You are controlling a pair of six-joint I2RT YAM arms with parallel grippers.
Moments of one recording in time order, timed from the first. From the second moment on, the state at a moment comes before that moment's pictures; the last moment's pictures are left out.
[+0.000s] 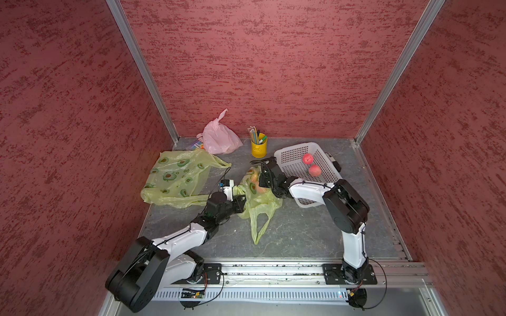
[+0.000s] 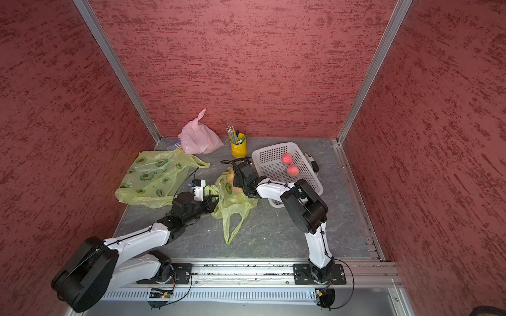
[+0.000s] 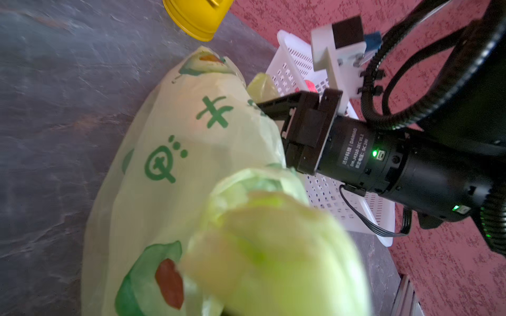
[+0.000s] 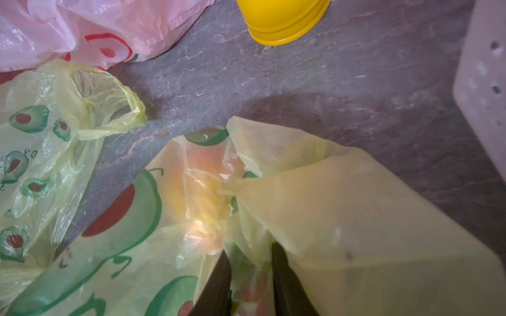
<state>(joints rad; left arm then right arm) -0.53 1.22 0.32 0.49 0.20 -0.73 0.72 2.03 1.29 0.04 0.10 0.74</state>
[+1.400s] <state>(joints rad) -0.67 1.93 0.65 0.75 0.14 -1.01 0.77 2.13 1.08 0.61 0.18 1.17</state>
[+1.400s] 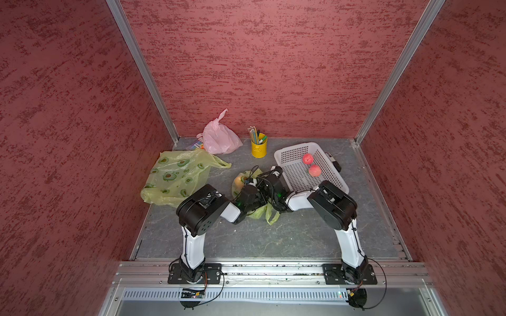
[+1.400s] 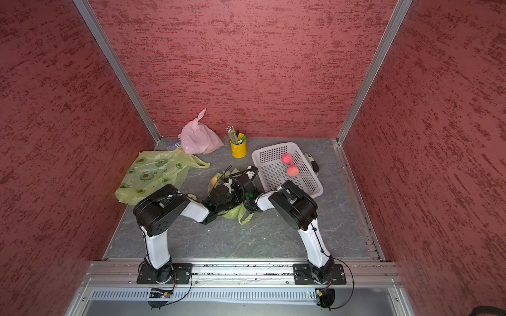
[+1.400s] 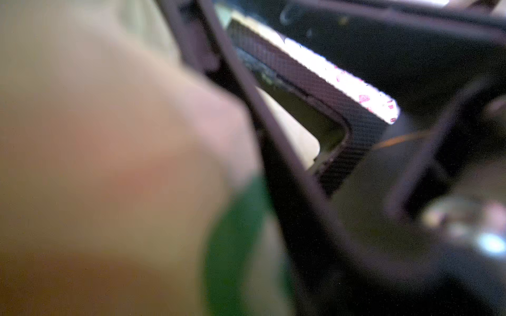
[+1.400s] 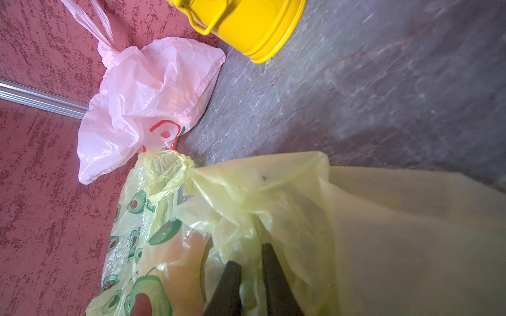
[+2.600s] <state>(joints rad) -0.42 1.01 0.87 -0.04 0.84 -0.49 0.66 1.32 1.38 -0.27 -0.38 0.58</state>
